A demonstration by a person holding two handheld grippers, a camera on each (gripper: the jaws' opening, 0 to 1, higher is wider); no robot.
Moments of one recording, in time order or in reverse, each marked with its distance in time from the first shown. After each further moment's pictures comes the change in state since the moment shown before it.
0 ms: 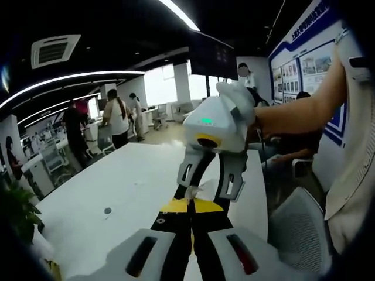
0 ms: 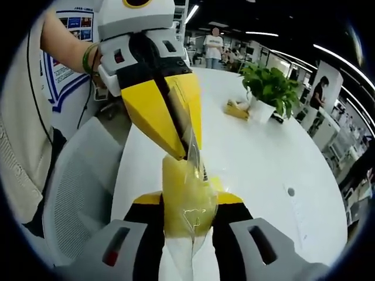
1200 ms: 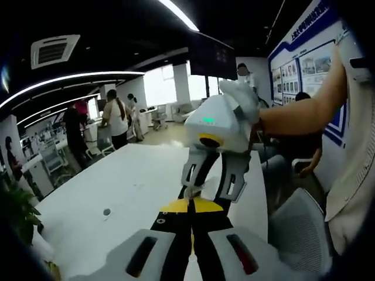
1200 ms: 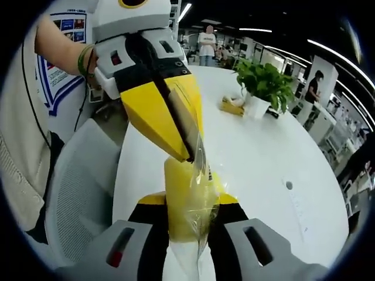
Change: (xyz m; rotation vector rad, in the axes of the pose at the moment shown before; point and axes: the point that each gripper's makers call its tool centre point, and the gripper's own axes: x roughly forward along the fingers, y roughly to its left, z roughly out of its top) left arm 0.005 -0.002 0.002 0.003 -0.004 -0.006; right arm -0.004 0.000 -0.003 0.040 0.010 -0.026
